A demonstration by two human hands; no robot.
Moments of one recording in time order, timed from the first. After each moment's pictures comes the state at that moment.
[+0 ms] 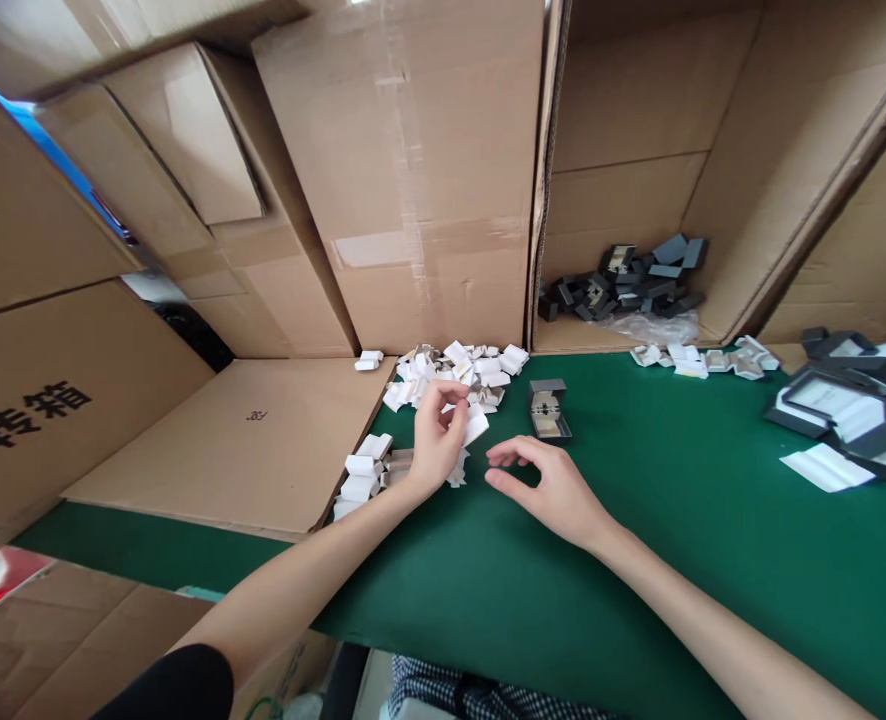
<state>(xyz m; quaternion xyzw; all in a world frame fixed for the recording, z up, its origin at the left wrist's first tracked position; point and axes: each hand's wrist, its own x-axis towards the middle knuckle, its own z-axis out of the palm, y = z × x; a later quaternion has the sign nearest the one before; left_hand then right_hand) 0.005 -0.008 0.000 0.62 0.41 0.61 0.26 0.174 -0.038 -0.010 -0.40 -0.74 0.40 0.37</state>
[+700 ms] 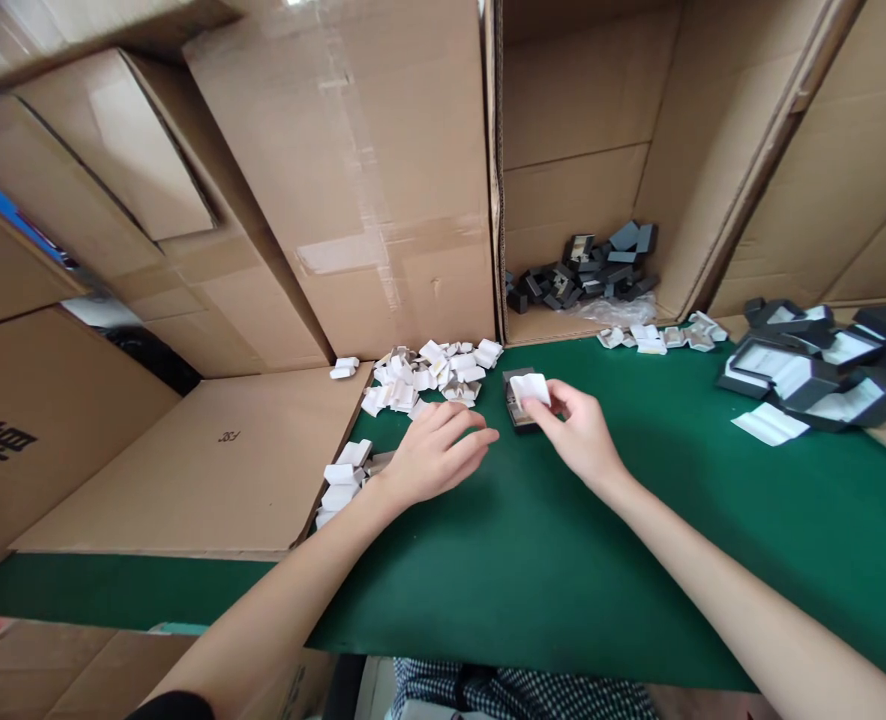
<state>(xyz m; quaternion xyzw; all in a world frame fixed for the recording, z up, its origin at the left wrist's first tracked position) -0.005 -0.017 0.021 0.93 0.26 0.27 -0.07 0.211 -0.006 -0.007 -0.48 -0.62 0.31 0.54</state>
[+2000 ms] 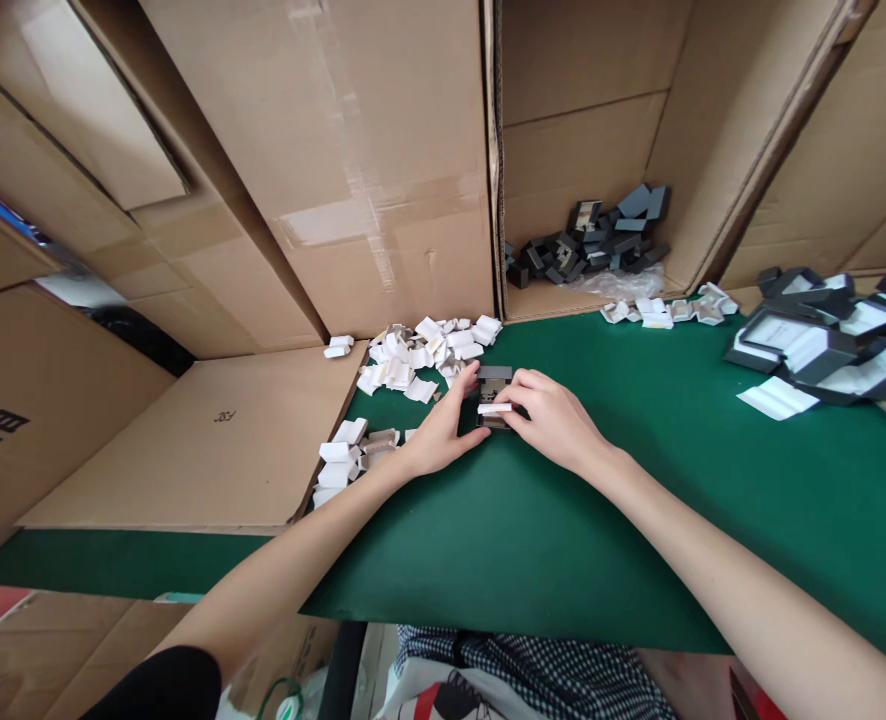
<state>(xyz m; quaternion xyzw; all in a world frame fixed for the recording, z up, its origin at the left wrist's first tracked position) 0.003 0.000 -0.024 0.82 0.33 0.35 0.31 0.205 -0.009 -0.007 -0.44 -0.84 0.09 0.31</state>
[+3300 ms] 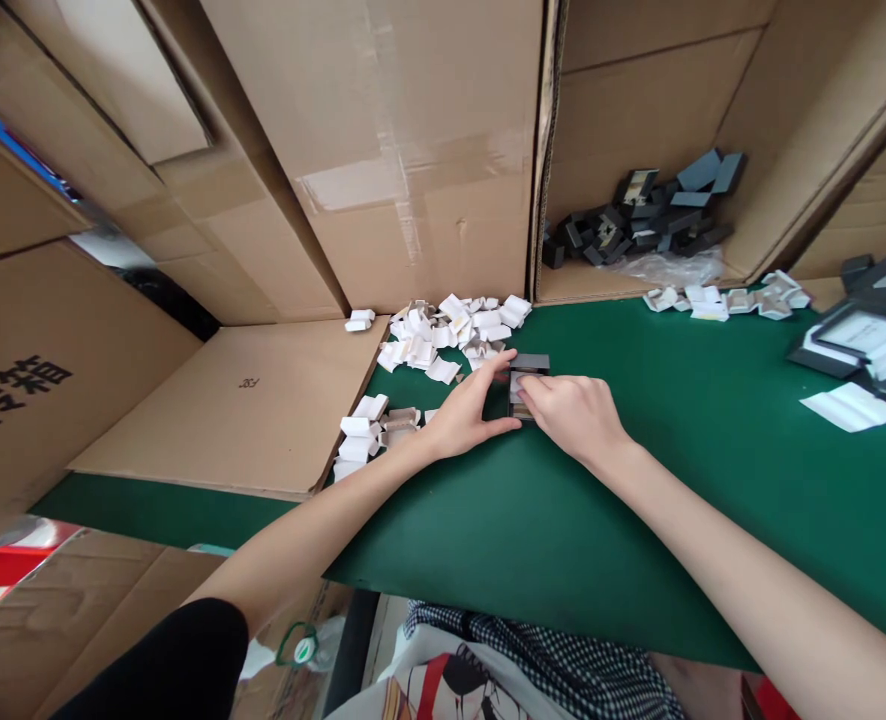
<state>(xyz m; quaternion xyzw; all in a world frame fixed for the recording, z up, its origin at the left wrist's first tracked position) 0.007 -0.001 -0.021 0.85 0.34 0.31 0.25 0.194 -0.007 -0.023 -0.48 -0.83 -0.19 0.22</state>
